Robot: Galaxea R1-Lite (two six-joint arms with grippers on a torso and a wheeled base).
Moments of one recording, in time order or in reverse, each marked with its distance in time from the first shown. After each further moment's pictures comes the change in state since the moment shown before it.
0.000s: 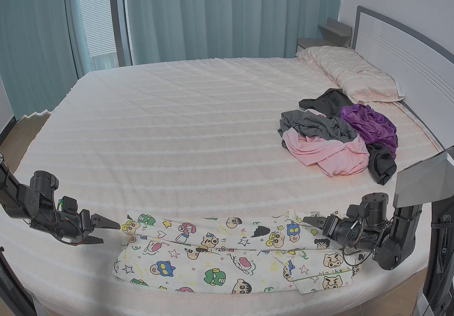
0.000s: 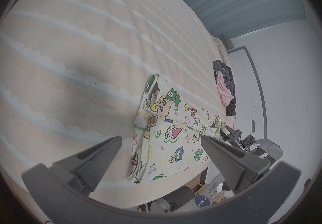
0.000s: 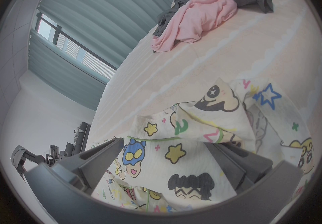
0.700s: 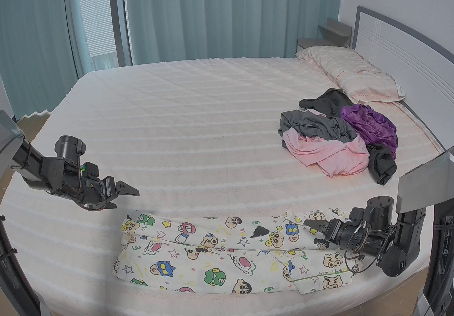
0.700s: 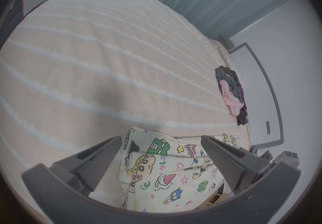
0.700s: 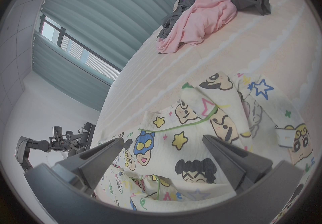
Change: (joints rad) left arm -0.190 0.099 -0.333 0.018 0.216 -0.123; right arm 0.025 -0.027 0.097 -0.107 0.003 0.021
